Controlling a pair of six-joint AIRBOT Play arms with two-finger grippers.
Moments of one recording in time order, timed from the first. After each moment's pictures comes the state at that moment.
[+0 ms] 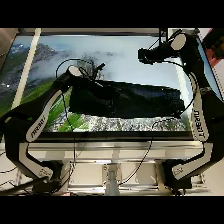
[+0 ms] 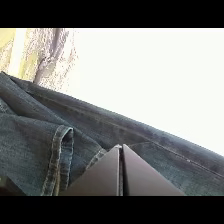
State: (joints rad) left arm -0.32 -1.77 1.47 0.59 -1.26 -1.14; right arm 0.15 -1.71 1.89 -1.21 1.15 1.55
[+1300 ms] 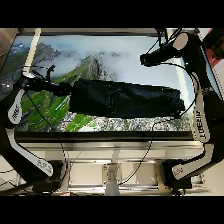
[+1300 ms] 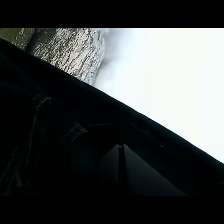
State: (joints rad) left arm 0.22 -1.93 1.47 0.74 -1.30 -0.94; right arm 0.14 -1.70 1.89 -1.24 1.22 1.37
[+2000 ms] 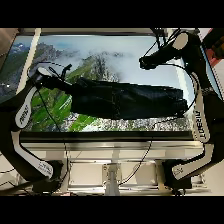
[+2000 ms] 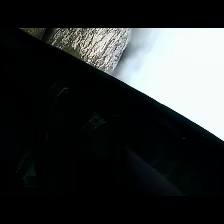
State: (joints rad) left arm 0.06 -1.84 1.47 0.75 -1.34 -1.00; right arm 0.14 -1.70 1.88 -1.22 1.31 1.34
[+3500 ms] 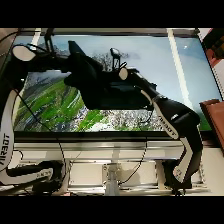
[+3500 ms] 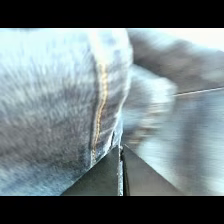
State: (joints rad) left arm -0.16 -1.42 1.47 0.72 -1.01 -1.38; right arm 0.48 -1.94 1.79 -1.17 0.71 1.74
